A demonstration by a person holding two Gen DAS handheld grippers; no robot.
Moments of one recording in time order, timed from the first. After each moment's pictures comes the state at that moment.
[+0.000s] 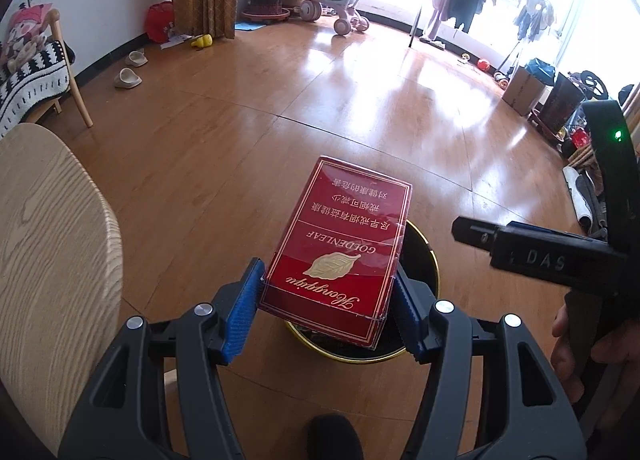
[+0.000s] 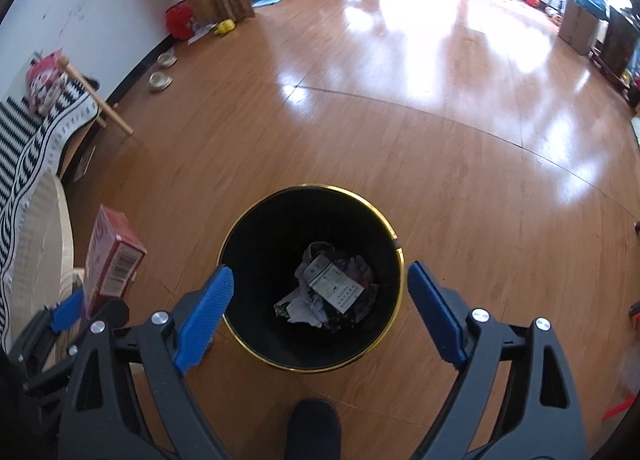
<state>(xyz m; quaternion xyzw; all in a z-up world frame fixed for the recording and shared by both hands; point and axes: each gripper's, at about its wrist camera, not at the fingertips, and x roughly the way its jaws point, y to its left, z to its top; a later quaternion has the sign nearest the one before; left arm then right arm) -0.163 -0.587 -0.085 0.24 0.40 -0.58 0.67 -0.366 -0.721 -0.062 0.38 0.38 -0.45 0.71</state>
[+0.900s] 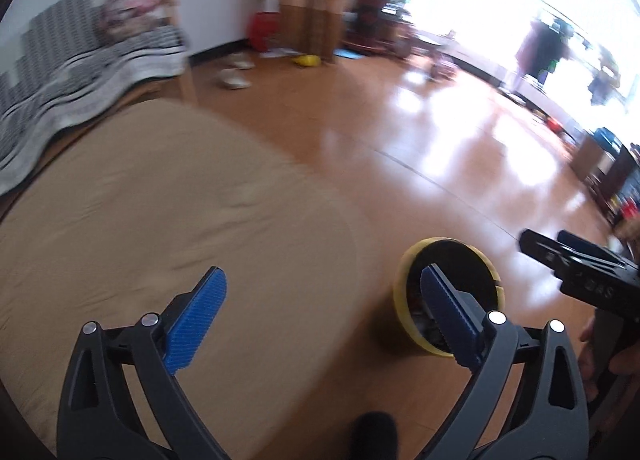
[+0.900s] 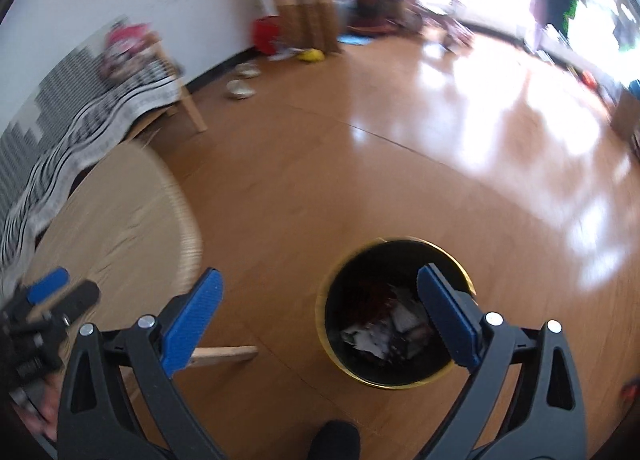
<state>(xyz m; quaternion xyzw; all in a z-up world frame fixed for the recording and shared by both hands) -0.037 -0.455 -0.005 0.17 0.40 -0.45 0.78 -0.253 -0.640 0.022 0.26 0.36 -0.37 0.81</state>
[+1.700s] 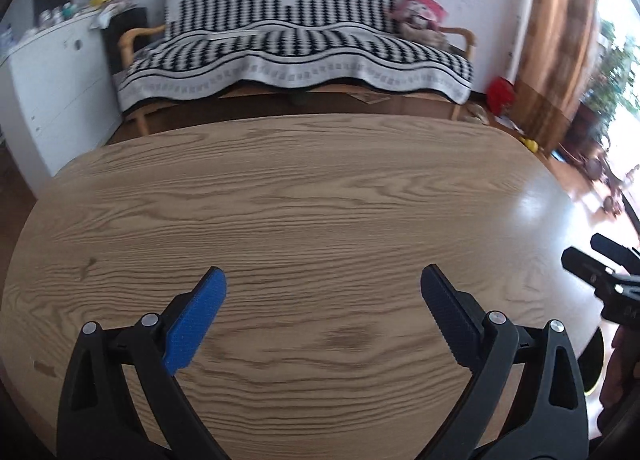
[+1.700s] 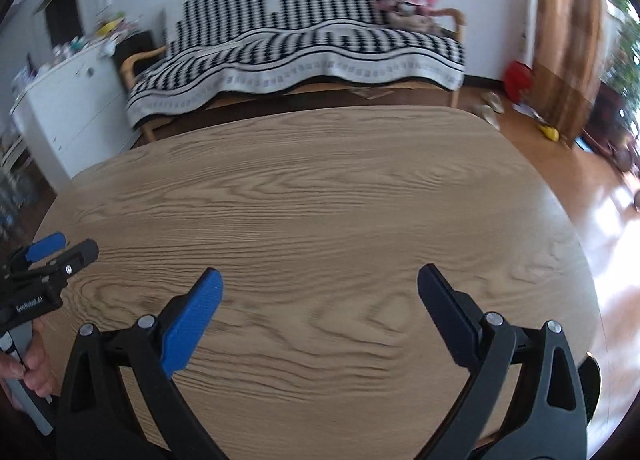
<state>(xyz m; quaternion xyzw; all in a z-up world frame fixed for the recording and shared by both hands) 0.096 -0.033 0.028 0.03 0.40 -0.12 0.91 0.022 -0.291 0.060 0.07 0.40 -0.04 0.91</state>
